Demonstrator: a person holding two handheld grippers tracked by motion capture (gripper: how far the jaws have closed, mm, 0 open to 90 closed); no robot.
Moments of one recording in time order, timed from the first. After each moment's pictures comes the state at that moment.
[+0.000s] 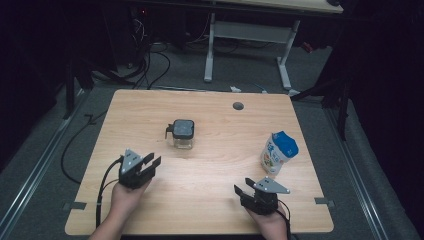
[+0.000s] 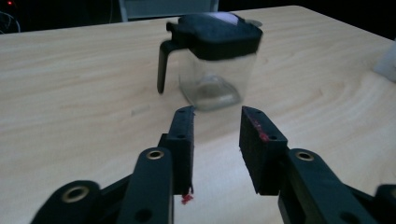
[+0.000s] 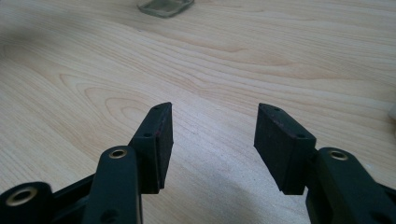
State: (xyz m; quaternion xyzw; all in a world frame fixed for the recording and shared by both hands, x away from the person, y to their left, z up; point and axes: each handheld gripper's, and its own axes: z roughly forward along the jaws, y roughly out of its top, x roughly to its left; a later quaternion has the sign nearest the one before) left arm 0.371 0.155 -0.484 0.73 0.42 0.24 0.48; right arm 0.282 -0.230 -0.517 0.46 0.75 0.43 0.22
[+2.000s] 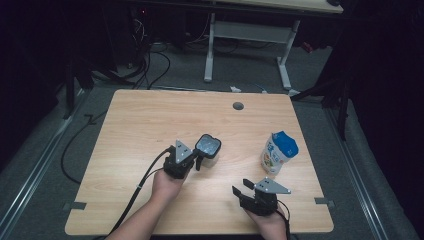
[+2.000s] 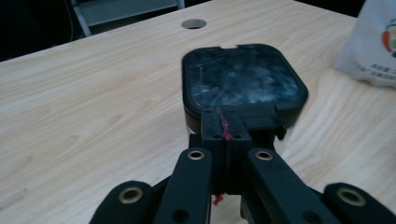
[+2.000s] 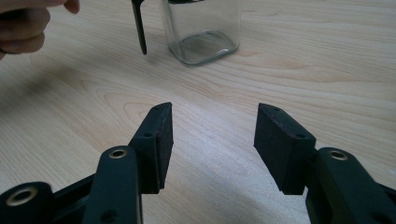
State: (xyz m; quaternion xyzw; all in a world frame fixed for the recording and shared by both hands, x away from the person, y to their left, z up) left arm 0.378 0.045 -0.489 0.78 0.36 0.23 0.47; right arm 0.280 -0.230 -0.516 0.45 0.75 0.45 0.20
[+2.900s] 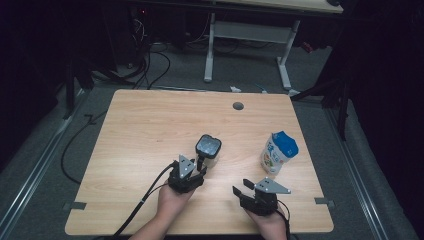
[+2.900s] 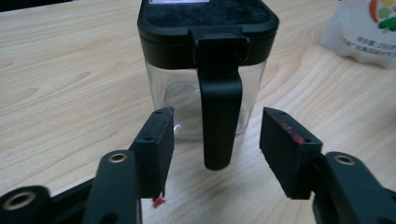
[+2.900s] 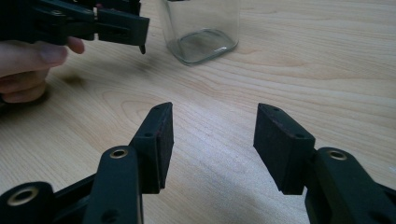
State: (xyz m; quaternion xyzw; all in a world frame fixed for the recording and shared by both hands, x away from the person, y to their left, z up) left arm 0.358 0.031 -0.521 0.77 0.39 0.22 0.46; right arm 0.281 -0.230 -0.518 0.45 0.75 0.45 0.20
